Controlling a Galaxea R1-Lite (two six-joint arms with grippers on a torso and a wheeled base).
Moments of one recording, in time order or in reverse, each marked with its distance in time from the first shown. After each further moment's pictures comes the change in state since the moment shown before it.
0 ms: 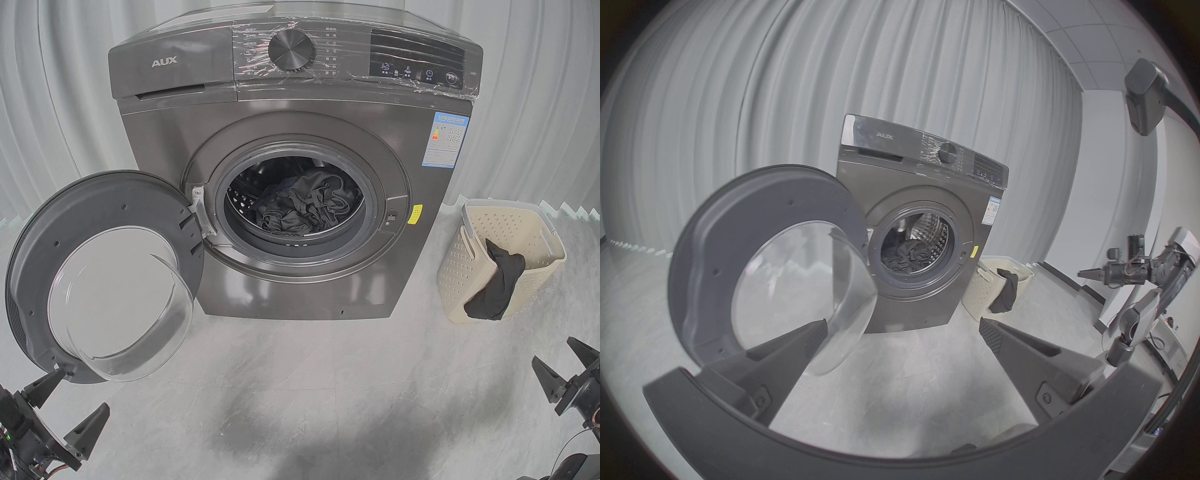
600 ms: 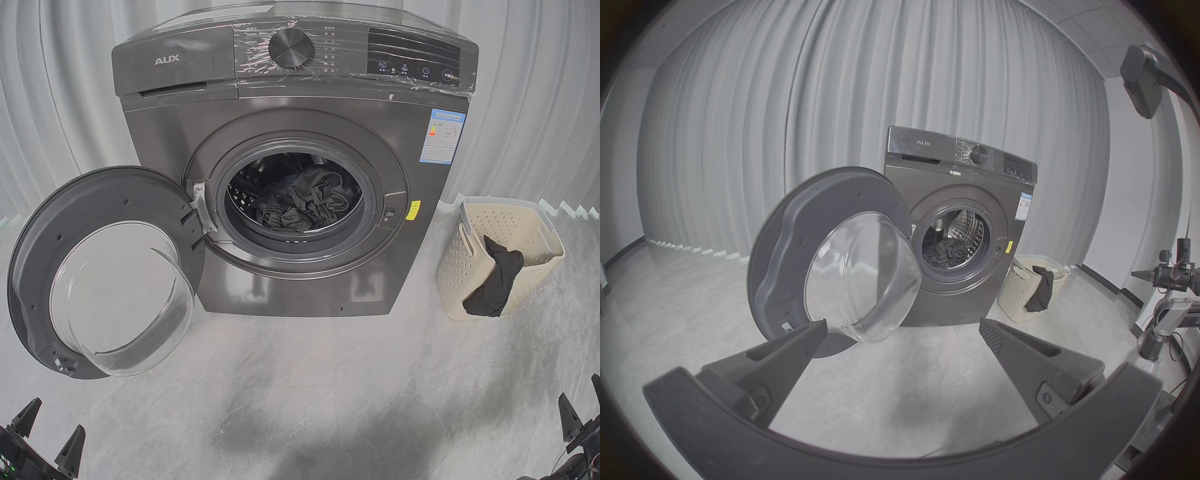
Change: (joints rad) left arm 0.307 -0.419 0.000 0.396 -0.094 0.032; right arm -0.266 -0.616 0.000 0.510 0.120 -0.031
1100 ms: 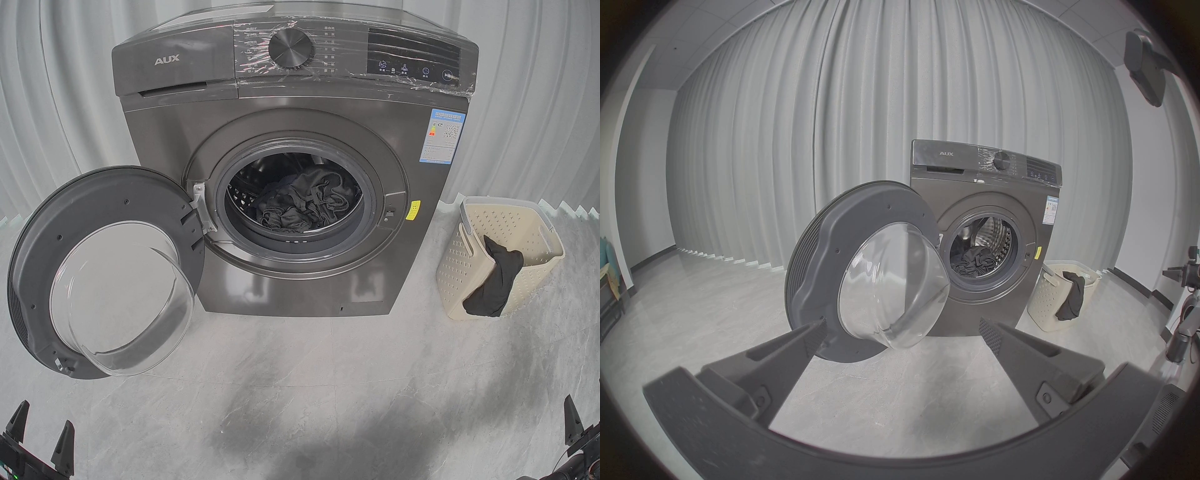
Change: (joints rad) left arm 0.222 -0.104 0.000 0.050 -0.061 0.033; right arm -0.081 -0.127 0.000 0.057 0.006 -0.072
